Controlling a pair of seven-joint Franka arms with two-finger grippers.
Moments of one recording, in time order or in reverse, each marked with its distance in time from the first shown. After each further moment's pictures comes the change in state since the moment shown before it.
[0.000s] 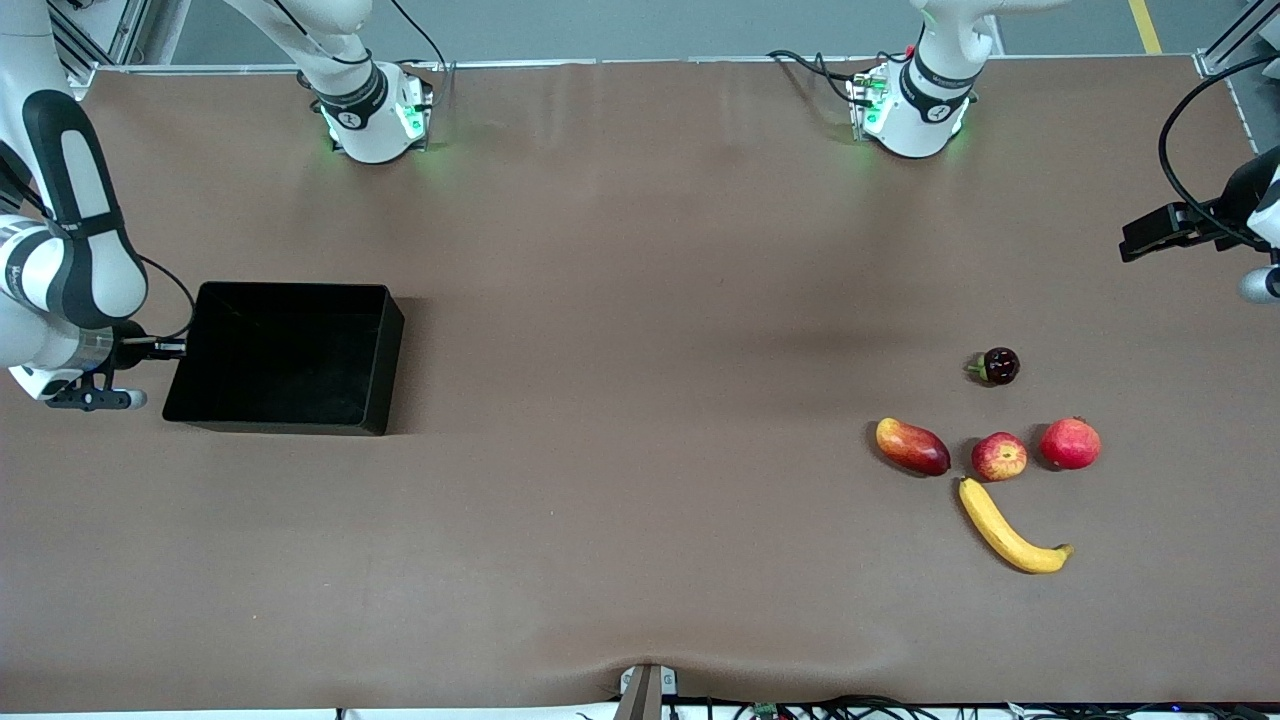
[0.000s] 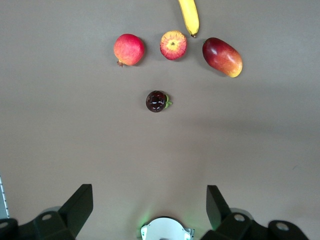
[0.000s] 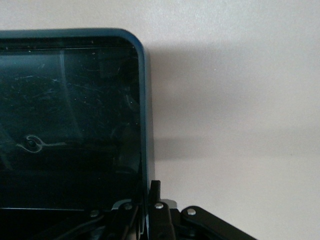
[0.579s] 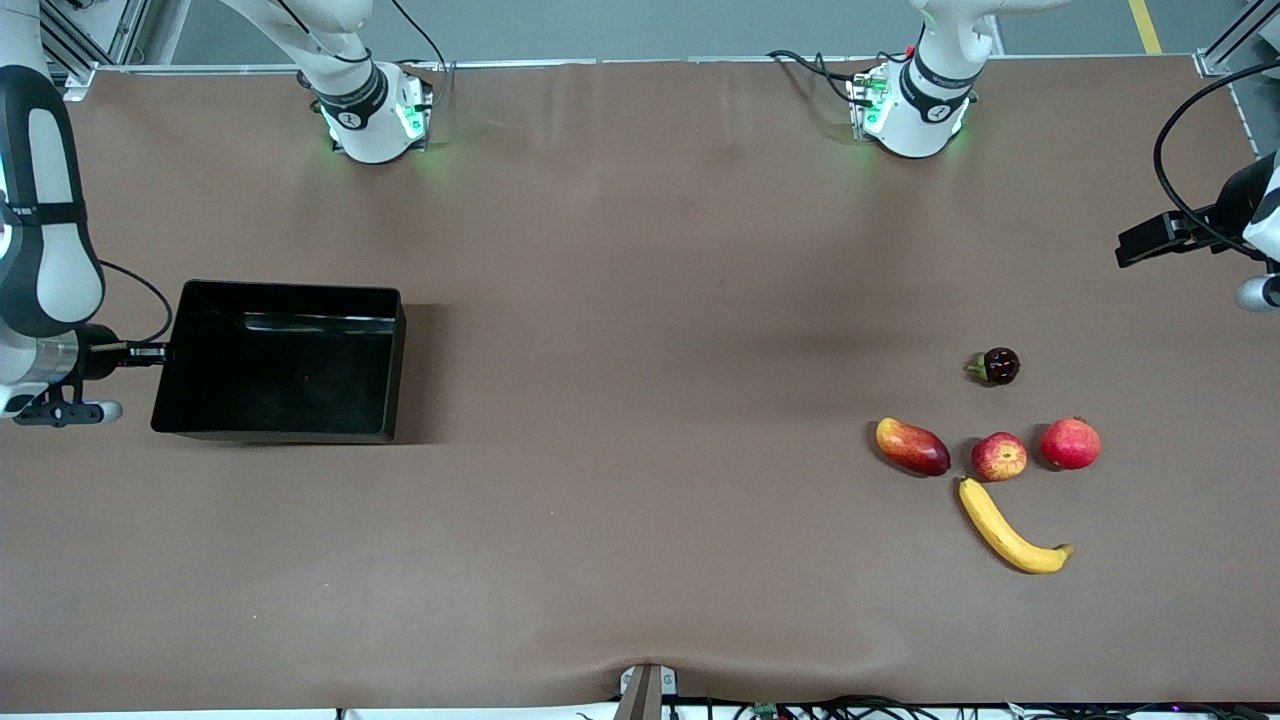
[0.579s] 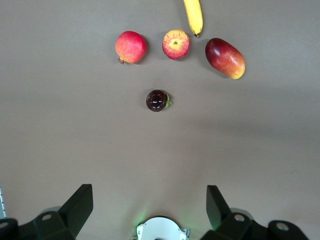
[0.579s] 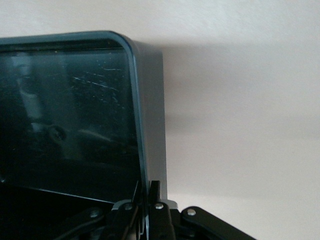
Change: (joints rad) left arm -0.001 0.012 0.000 0.000 0.000 0.001 -0.034; right arm 0.053 -0.011 0.024 0.209 0.053 -0.280 0.005
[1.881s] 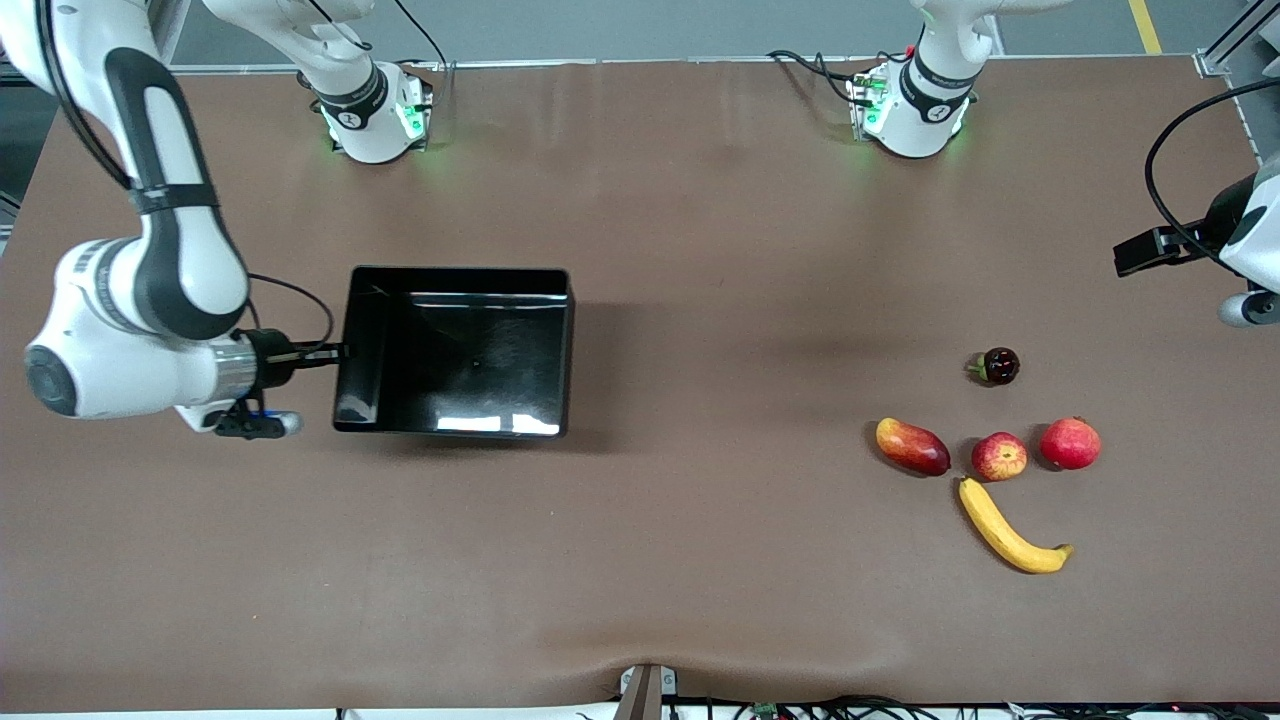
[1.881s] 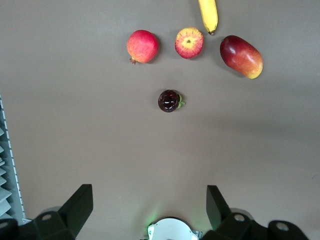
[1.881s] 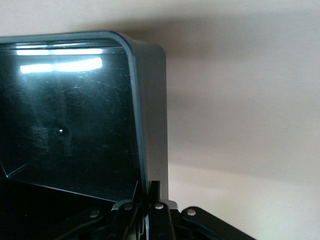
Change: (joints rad) left arm -0.016 0.025 -0.003 0.000 0.063 0.001 -0.007; right arm 0.367 0.004 0.011 0.029 0.341 -0.134 0.300
